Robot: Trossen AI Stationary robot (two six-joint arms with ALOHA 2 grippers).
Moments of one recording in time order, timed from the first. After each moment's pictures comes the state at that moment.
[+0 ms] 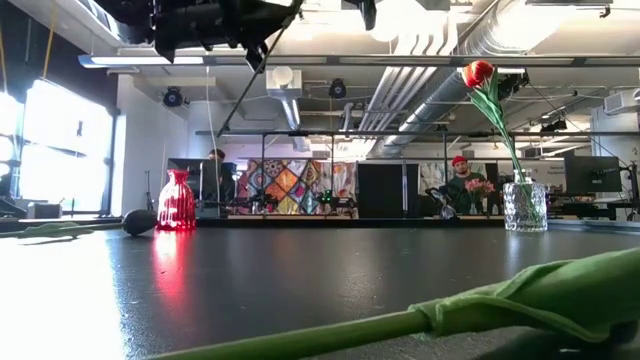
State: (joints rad) left arm 0.44 1.26 0.80 0.46 0.66 -0.21; right arm -0.19 1.46 1.34 0.02 -0.12 0.28
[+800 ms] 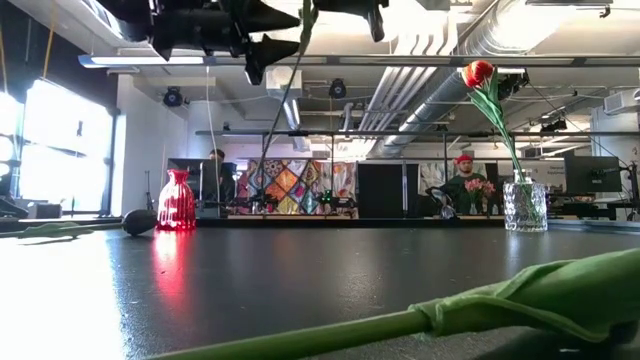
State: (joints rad) left arm 0.39 1.28 0.80 0.37 0.46 -0.21; right arm -0.20 1.46 1.34 -0.10 -0.06 0.25
